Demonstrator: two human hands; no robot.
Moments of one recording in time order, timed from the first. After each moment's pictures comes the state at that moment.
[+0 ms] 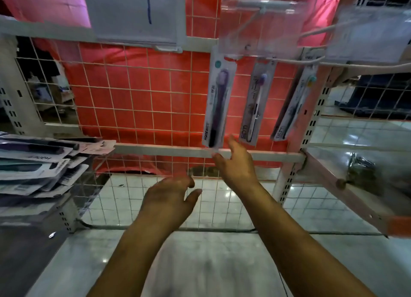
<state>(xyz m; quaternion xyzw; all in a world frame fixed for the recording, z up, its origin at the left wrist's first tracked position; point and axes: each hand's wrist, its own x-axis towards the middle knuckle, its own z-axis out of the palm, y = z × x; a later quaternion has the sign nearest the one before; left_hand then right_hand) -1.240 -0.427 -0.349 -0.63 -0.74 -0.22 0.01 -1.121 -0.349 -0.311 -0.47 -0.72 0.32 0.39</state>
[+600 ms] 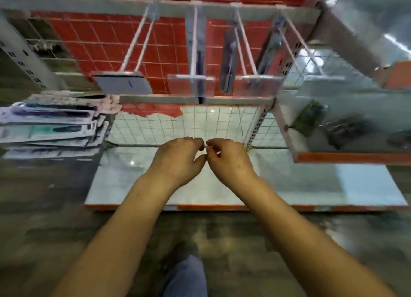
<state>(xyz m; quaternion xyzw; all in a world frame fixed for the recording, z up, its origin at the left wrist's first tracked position) -1.145 -0.510 -0.167 -0.67 -0.73 -0.07 -0.12 -1.032 -0.473 -0.177 -0.55 -0.75 0.34 0.11</state>
